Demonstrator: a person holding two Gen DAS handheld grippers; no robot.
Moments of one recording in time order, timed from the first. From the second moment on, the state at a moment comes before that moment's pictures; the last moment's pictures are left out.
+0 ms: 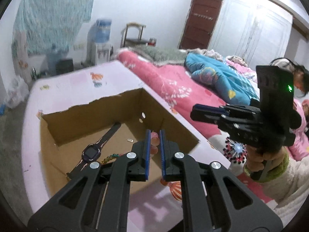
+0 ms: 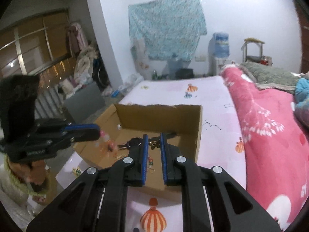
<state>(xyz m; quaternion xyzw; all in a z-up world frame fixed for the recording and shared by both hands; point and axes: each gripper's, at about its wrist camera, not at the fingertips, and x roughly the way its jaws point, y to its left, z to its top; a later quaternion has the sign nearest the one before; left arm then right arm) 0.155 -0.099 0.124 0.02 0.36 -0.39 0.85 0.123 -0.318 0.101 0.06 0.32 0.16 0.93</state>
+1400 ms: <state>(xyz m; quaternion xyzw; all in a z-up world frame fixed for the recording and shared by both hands) 0.301 -0.094 0.093 -0.05 0.49 -0.32 0.81 0.213 -0.284 0.048 -0.03 0.47 0.20 0.86</state>
